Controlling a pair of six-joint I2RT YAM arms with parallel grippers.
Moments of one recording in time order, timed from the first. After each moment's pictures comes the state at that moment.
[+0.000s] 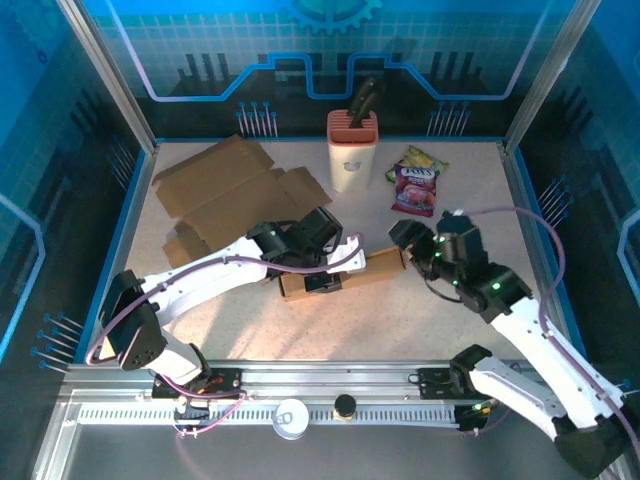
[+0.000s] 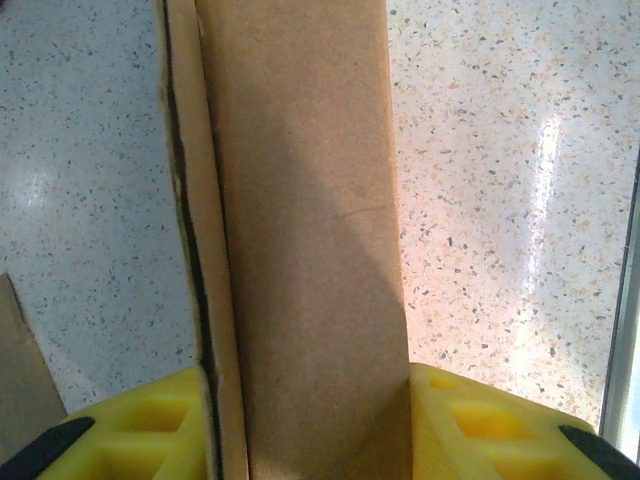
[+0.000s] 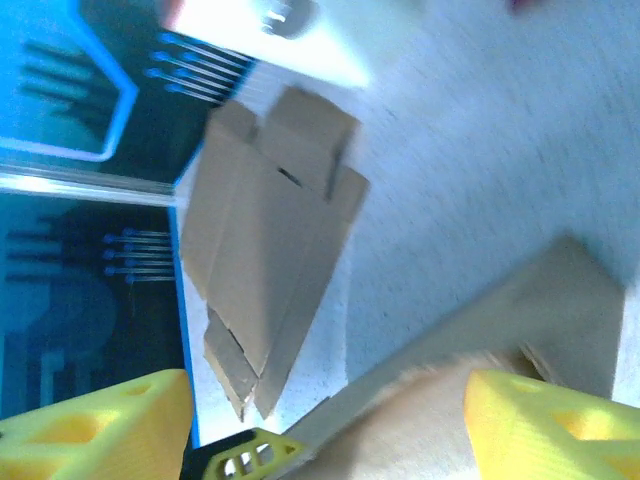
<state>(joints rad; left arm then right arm) -0.86 1.52 1.27 -0.80 0.15 0.47 0.46 0.82 0.89 -0.59 -0.06 1.10</state>
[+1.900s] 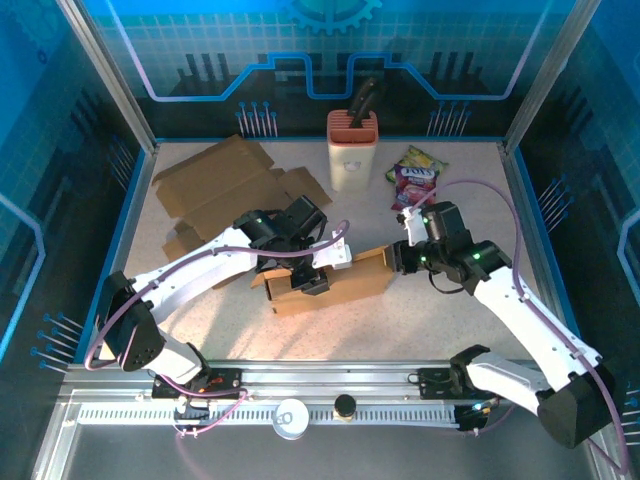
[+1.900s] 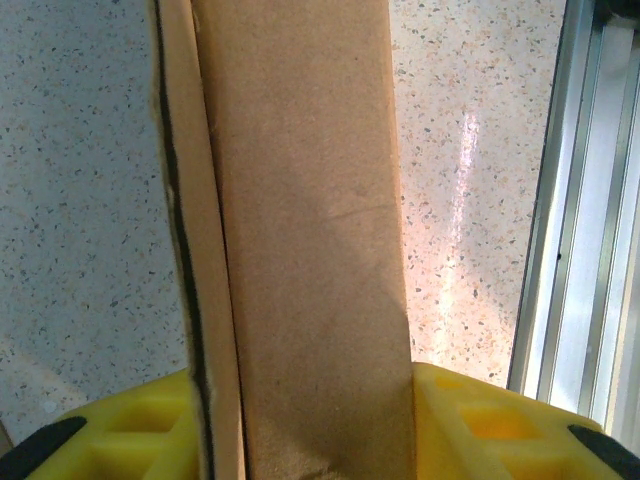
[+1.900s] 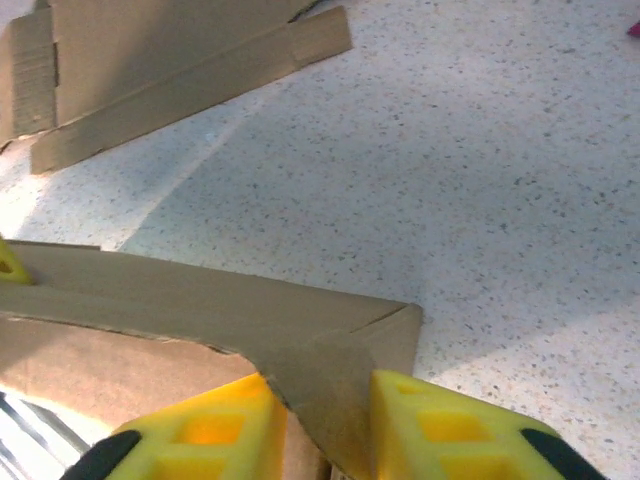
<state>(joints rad) -0.76 1.51 1.30 -0.95 0.32 0.49 0.44 1.04 0.92 -0.74 -0.22 0.22</state>
